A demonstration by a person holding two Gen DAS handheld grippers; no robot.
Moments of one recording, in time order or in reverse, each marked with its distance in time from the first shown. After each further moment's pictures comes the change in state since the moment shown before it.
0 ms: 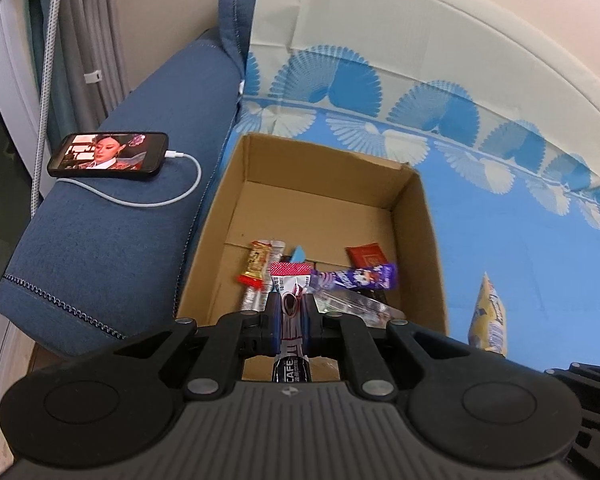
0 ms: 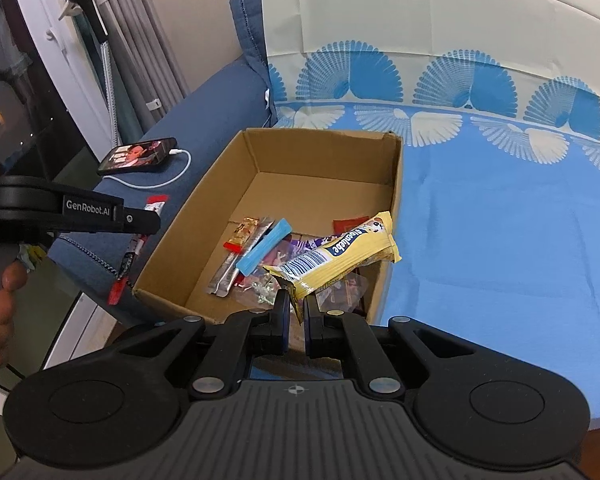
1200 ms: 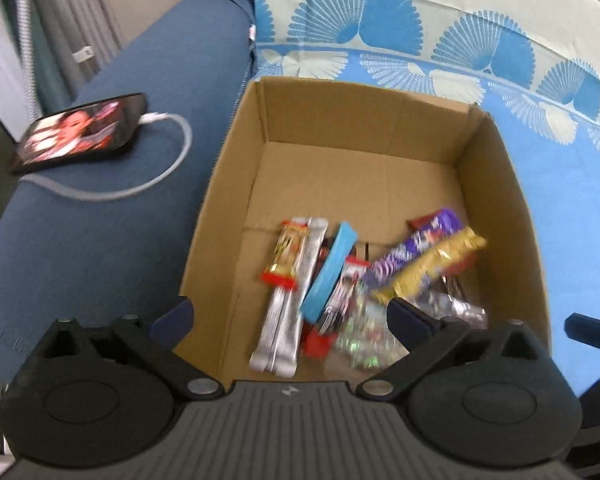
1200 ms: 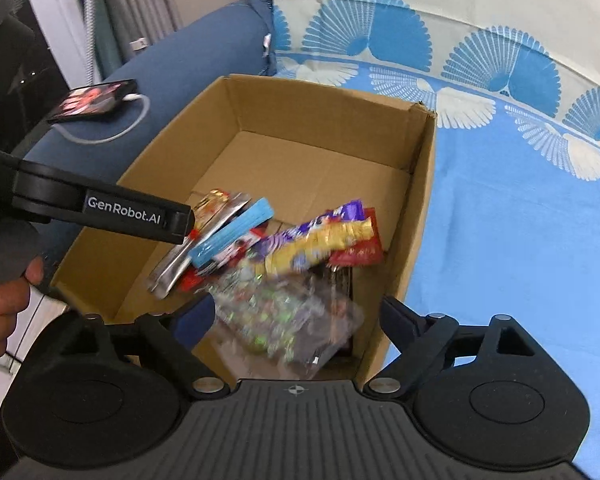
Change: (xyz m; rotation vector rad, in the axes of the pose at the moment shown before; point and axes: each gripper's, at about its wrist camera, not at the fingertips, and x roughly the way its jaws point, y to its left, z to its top) left arm 0.107 0.000 0.004 0.073 0.119 0.145; right arm 0.095 -0.007 0.016 -0.119 0.118 -0.038
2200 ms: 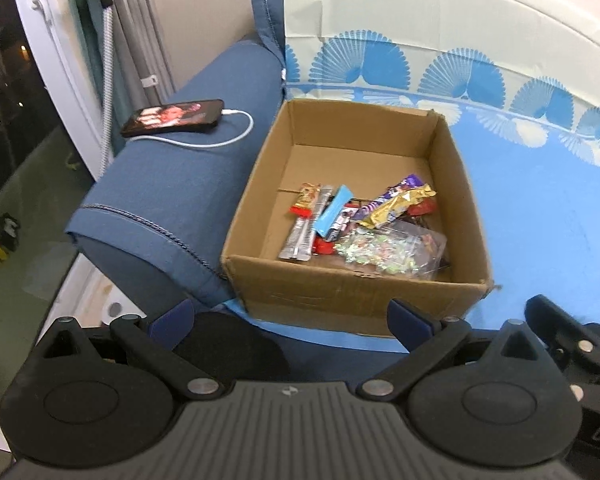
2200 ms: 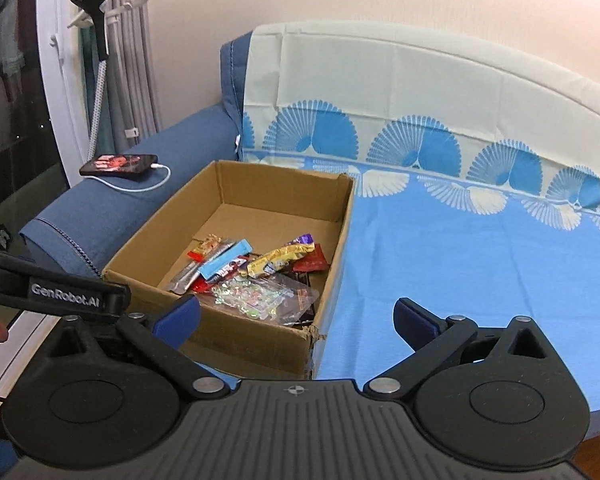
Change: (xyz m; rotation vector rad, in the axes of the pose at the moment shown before) left arm -0.144 -0.008 -0.138 -0.019 -0.172 0.077; right arm -0.140 0.040 -0.117 0.033 -0.364 -0.164
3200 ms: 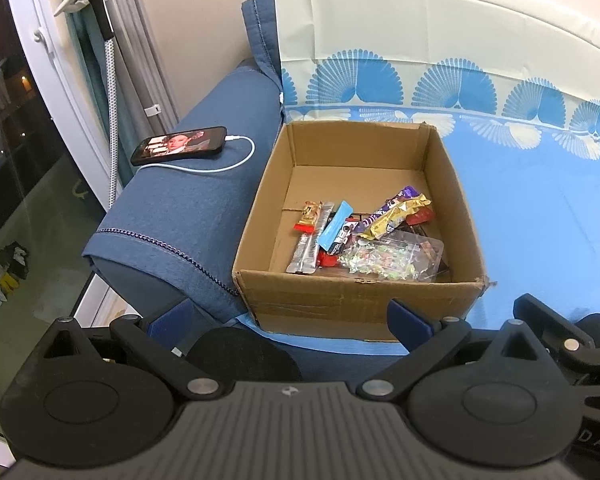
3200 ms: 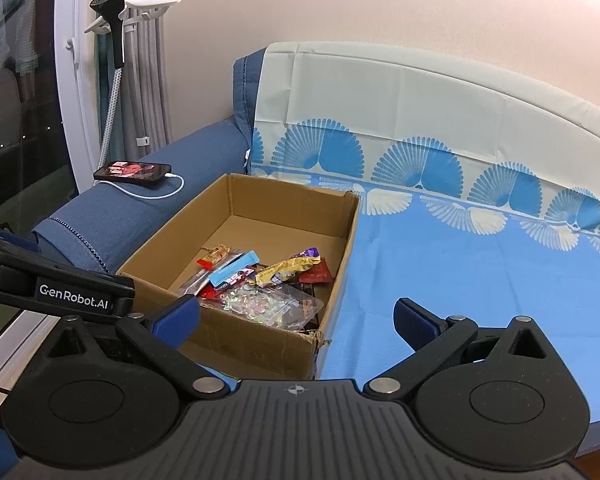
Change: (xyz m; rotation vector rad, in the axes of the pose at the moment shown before) left arm -0.021 -0.002 -0.008 0.052 -0.067 0.015; right arm -0.015 0.007 -0.005 -0.031 -0.035 0.001
